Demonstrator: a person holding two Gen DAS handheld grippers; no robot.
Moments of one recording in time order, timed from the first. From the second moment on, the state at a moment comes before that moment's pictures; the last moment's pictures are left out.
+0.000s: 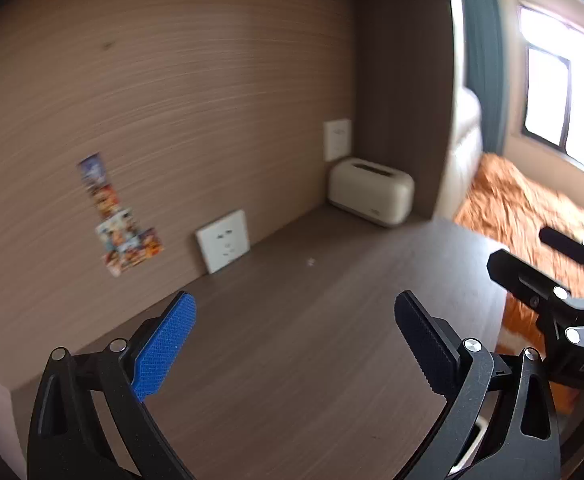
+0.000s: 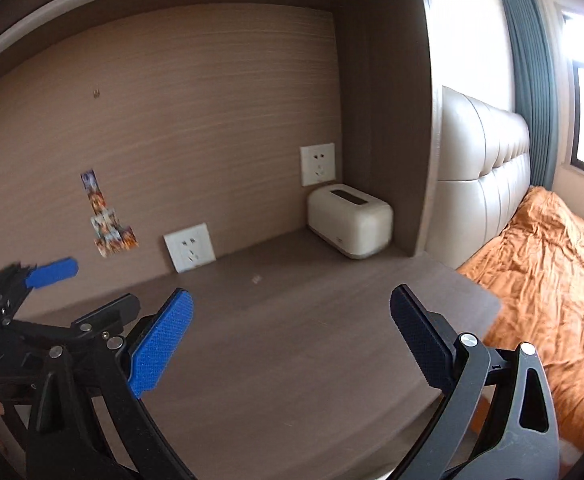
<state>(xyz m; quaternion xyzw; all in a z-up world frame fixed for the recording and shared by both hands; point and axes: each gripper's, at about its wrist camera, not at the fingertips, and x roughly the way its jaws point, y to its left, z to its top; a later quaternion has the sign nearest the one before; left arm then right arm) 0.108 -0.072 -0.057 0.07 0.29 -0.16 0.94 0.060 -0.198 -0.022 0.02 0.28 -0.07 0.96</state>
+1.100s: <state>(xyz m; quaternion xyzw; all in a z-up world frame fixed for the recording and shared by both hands) 0.132 -0.023 -0.048 0.04 0.28 -0.13 0.95 0.108 -0.161 -0.024 0.02 0.28 -0.09 0.95</state>
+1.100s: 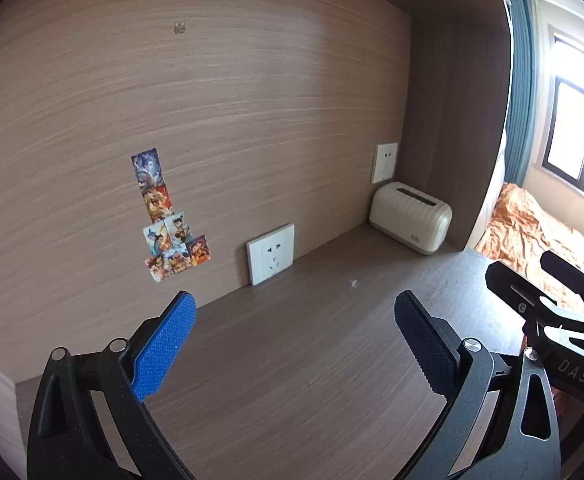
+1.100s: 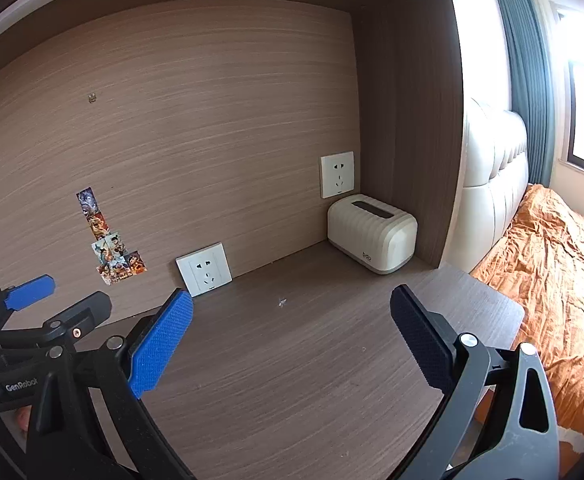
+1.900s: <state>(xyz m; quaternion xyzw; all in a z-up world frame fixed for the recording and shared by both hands) 0.133 -0.030 -0.045 0.05 0.27 -0.13 0.95 0.112 -0.169 -0.026 0.03 0.28 -0.10 0.95</state>
